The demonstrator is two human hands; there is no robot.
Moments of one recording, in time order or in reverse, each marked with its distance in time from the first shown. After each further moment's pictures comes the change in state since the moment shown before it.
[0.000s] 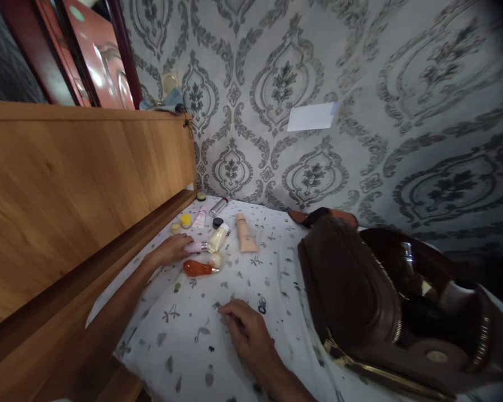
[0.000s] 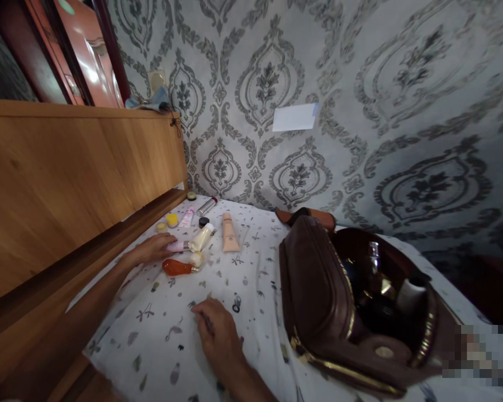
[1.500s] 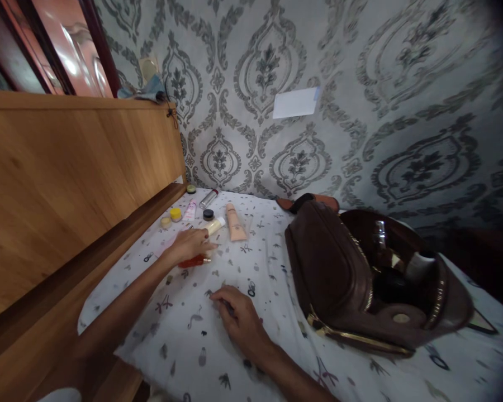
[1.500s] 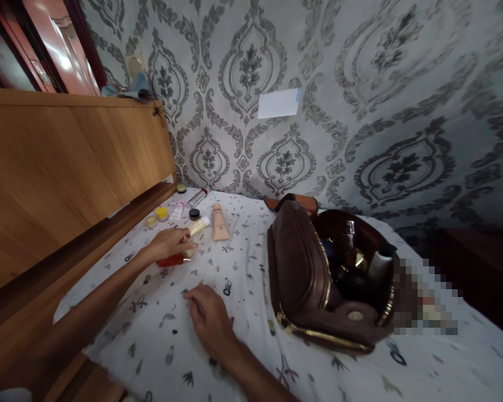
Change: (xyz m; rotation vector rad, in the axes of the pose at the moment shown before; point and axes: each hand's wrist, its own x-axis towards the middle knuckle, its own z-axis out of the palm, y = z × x) left_hand 0.023 0.084 -0.004 -0.050 0.024 -0.054; right_hand 0.002 0.001 0.000 0.029 0.013 -0.049
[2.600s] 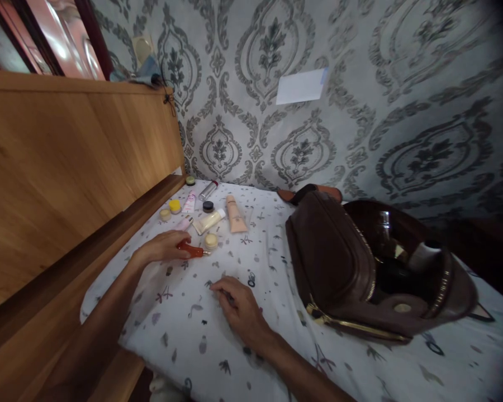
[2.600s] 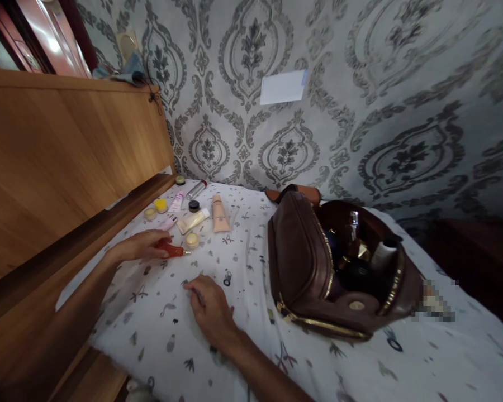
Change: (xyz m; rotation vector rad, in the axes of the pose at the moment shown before) left_hand -0.048 -0.033 -0.025 -0.110 -0.246 0.039; right_hand 0.000 -0.003 -0.001 0.004 0.003 0.024
